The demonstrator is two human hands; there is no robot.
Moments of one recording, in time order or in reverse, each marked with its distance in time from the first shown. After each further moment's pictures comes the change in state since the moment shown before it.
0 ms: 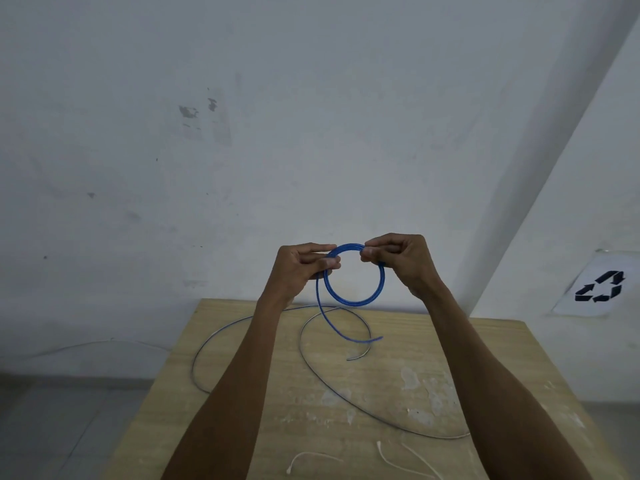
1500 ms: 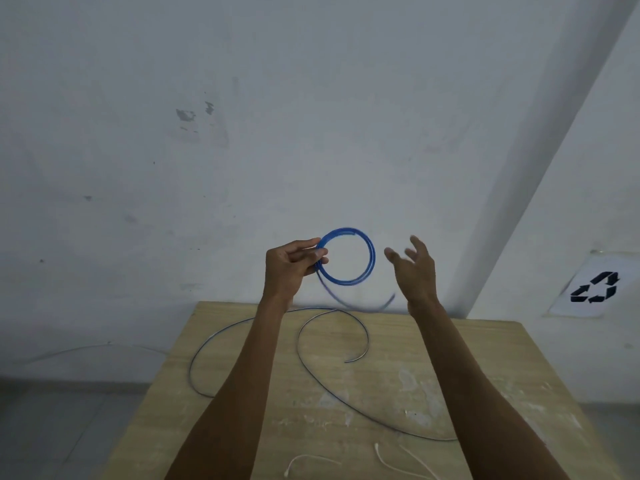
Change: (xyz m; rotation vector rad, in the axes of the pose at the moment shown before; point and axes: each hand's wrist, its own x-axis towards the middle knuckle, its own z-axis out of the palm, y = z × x) left_hand 0.001 -0.004 0.007 -0.138 0.257 0.028; right_hand -0.019 0.015 0.005 -0.084 0.426 0.293
